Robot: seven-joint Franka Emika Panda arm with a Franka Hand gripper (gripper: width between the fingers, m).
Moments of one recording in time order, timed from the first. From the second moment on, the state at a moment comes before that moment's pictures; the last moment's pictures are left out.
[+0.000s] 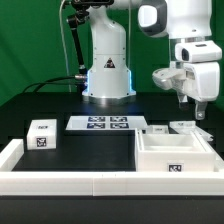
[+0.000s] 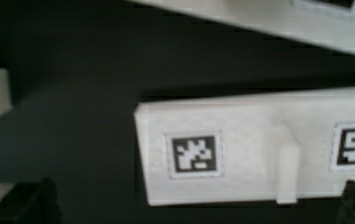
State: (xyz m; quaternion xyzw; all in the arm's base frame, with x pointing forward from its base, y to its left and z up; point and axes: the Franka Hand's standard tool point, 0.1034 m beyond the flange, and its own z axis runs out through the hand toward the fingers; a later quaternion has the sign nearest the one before) arm 0.414 0.164 0.052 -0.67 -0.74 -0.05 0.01
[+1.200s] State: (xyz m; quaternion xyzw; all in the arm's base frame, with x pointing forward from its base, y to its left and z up) arm 0.379 0.177 0.016 -0.65 -0.76 -0.03 0.04
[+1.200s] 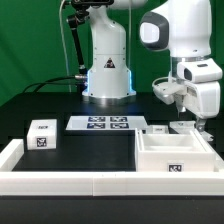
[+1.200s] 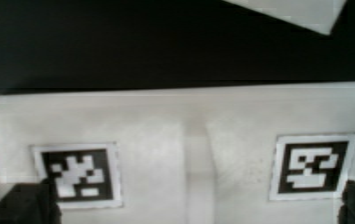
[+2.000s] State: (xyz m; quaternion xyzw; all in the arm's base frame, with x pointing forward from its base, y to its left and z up) arm 0.378 0.169 0.011 -0.65 -0.76 -0.02 0.04
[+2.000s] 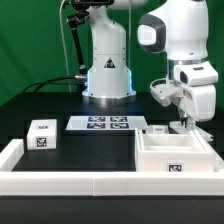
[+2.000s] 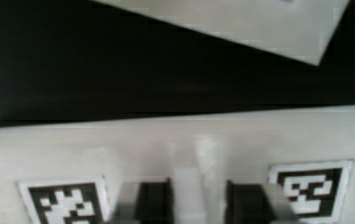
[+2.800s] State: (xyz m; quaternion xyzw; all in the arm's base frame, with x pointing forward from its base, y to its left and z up) arm 0.380 0.159 0.026 -0.69 -0.72 -0.02 0.03
